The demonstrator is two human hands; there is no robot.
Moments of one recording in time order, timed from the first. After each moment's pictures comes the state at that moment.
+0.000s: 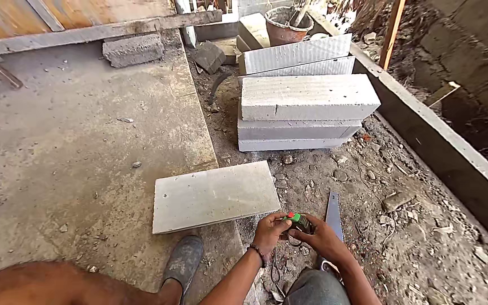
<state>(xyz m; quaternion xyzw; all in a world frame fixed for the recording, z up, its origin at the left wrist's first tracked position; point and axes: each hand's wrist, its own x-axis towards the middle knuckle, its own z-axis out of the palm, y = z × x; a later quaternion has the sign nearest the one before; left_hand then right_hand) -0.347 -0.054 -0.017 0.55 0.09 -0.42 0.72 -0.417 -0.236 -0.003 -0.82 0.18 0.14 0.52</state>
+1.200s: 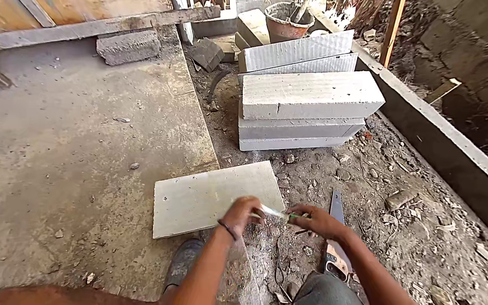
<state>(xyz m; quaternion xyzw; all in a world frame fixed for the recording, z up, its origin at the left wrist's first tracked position) -0.257 0.012 0.007 0.59 0.05 -0.43 0.68 -0.355 -0.247 0.010 -0.81 0.14 0.31 0.48</state>
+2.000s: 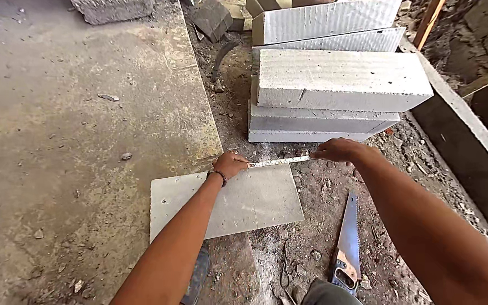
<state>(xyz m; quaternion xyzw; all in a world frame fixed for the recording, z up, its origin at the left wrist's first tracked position) -0.068 0.036 -0.074 0.86 -0.12 -0.32 0.38 -0.124 -0.333 -0.007 -0.93 0.11 0.35 0.06</state>
